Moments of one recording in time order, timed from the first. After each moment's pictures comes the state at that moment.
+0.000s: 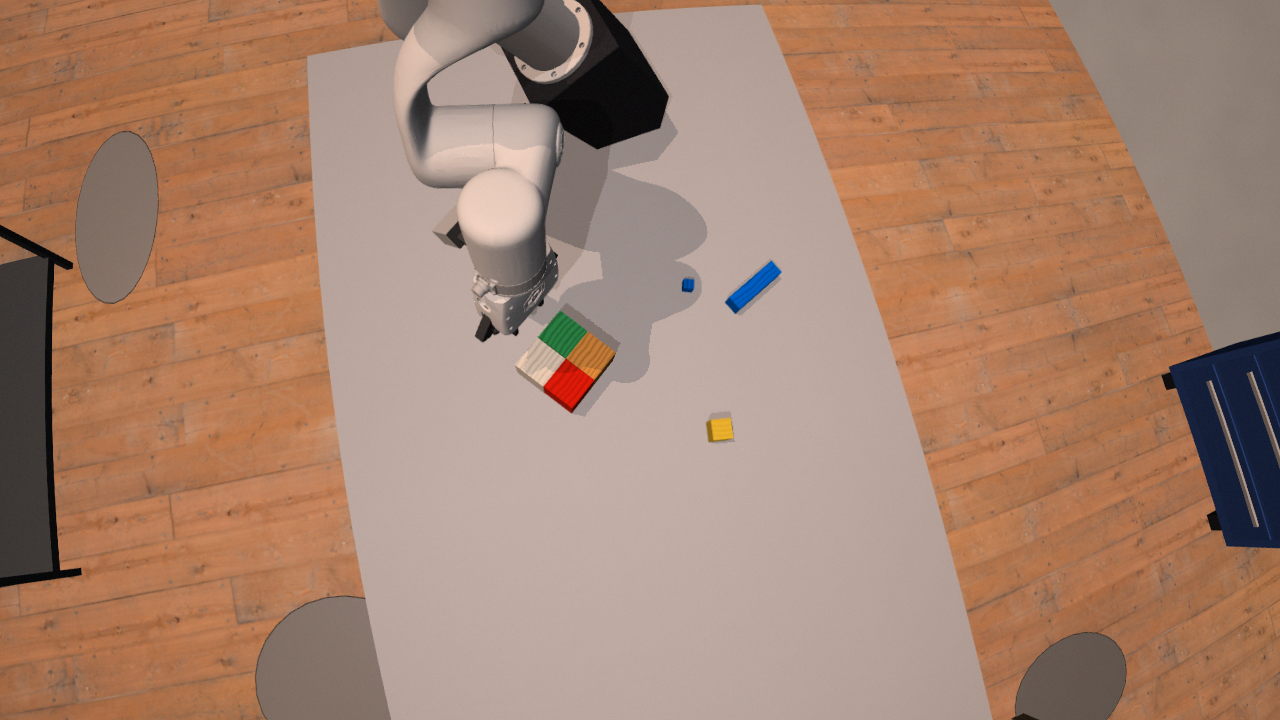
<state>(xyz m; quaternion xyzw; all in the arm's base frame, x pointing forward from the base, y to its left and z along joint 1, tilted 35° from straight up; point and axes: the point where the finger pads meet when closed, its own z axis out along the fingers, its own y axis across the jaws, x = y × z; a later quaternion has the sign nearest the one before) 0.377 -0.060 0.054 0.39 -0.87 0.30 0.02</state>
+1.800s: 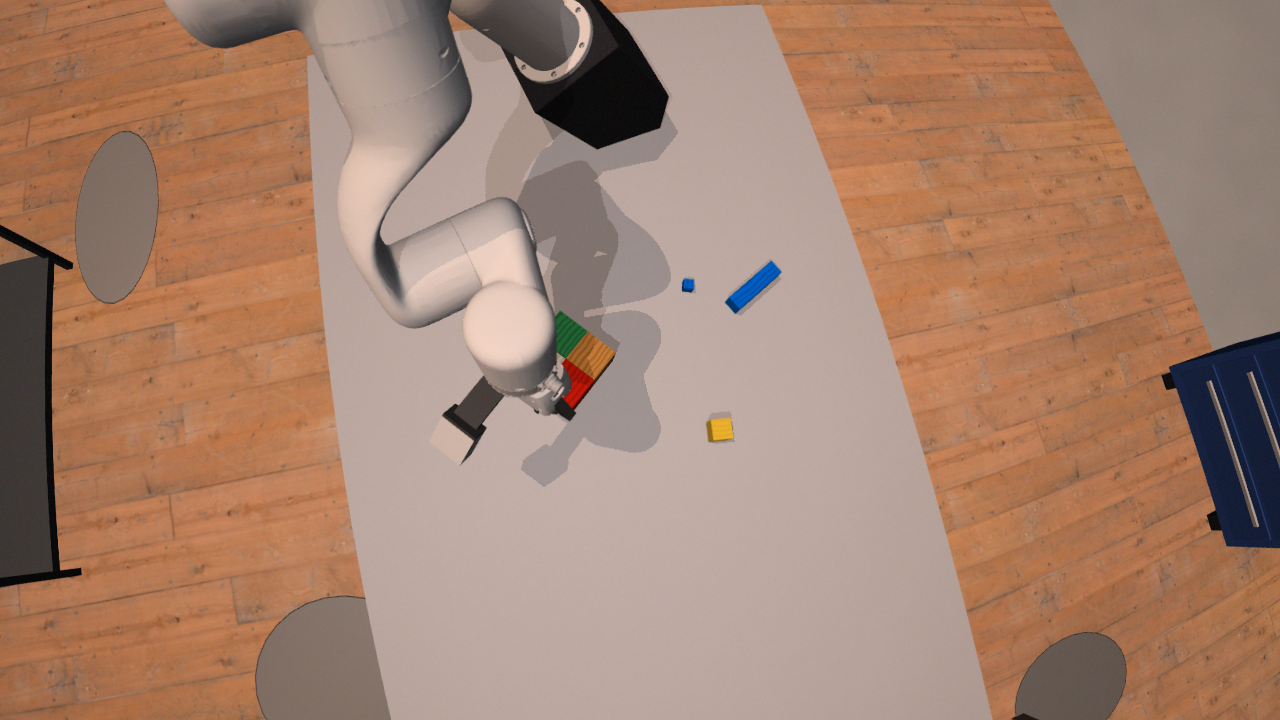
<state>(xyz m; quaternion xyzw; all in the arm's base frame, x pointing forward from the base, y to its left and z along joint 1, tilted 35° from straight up) 0.479 -0.047 0.075 0.89 -0.34 0.20 0.22</state>
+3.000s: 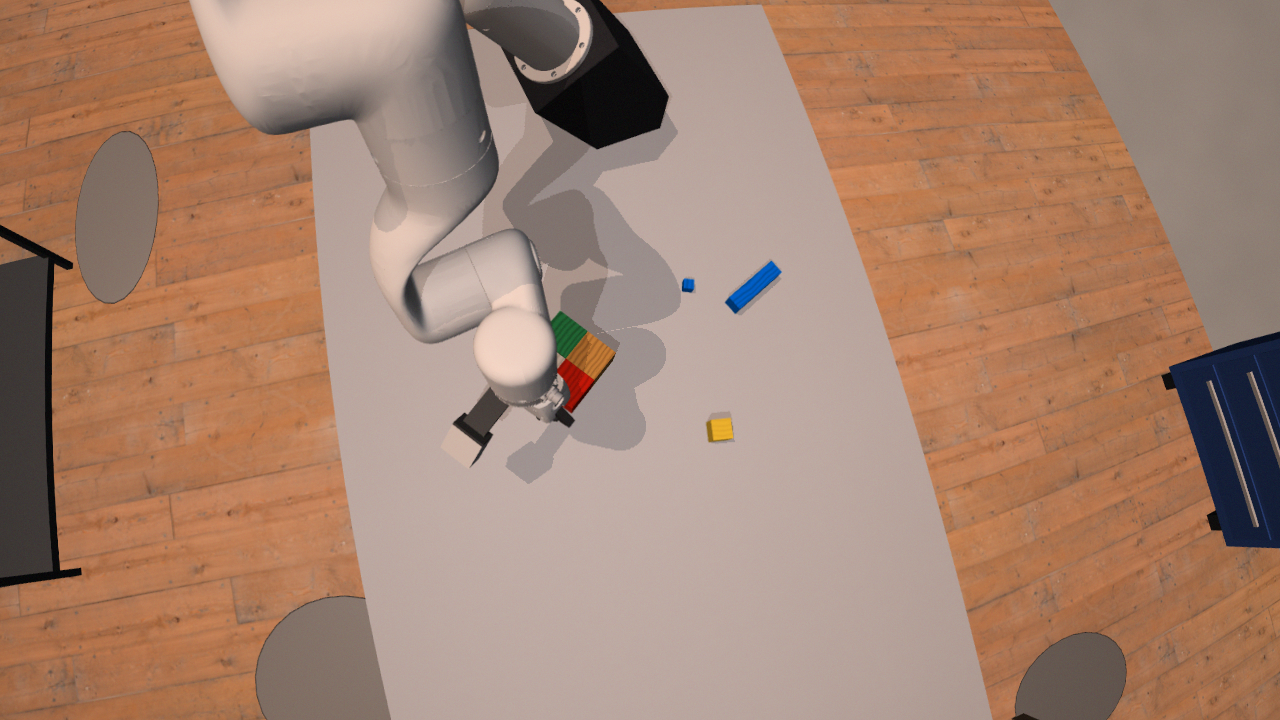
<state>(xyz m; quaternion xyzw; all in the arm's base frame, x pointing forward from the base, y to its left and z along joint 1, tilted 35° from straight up) 0.492 -0.079 0.027 0.89 -0.34 0.20 0.22</state>
